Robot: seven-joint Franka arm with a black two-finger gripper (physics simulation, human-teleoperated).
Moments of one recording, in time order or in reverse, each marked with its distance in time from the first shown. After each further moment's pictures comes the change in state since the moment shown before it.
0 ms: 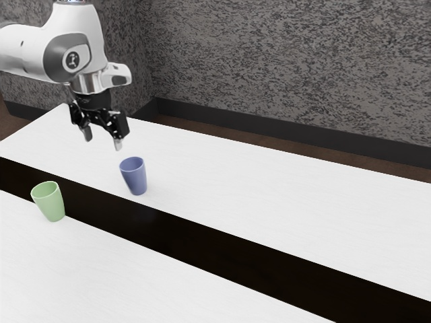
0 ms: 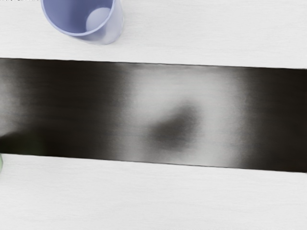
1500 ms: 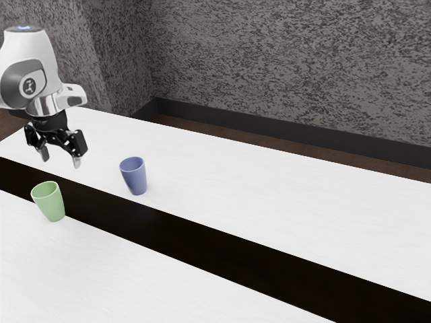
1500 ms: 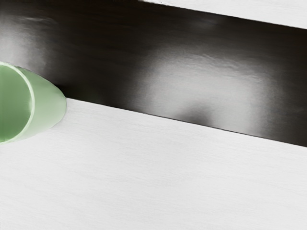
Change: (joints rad) arm 0.005 -0.102 0.199 -0.211 0.061 0.130 0.007
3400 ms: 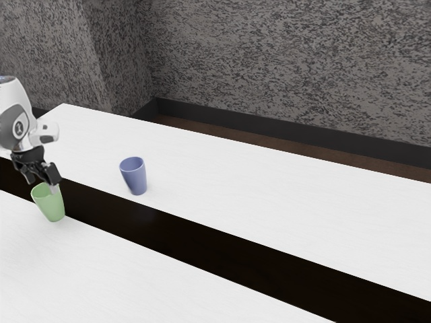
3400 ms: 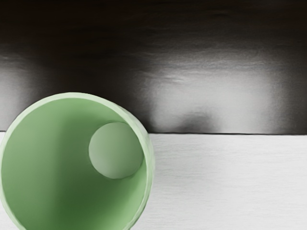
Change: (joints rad) arm 0.069 0.244 0.187 -0.061 -0.107 0.349 0.473
